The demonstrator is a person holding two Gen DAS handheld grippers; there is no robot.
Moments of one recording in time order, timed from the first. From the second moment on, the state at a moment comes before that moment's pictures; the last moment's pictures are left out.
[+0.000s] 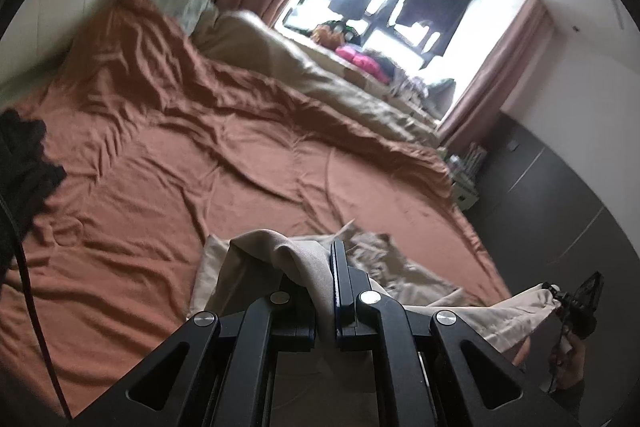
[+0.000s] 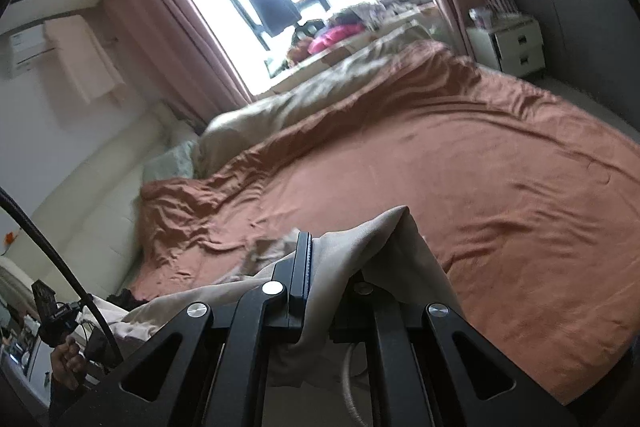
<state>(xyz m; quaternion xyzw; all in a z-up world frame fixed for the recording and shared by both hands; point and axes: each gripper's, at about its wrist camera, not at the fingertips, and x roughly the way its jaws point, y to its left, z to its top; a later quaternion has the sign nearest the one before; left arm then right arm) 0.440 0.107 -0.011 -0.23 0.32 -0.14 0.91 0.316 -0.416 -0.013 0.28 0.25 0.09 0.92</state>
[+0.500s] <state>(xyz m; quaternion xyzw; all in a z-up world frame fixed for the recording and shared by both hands) 0.549 0.097 -0.129 -0.22 0.46 -0.09 0.86 0.450 -0.393 -0.083 0.31 0.38 0.03 0.87</state>
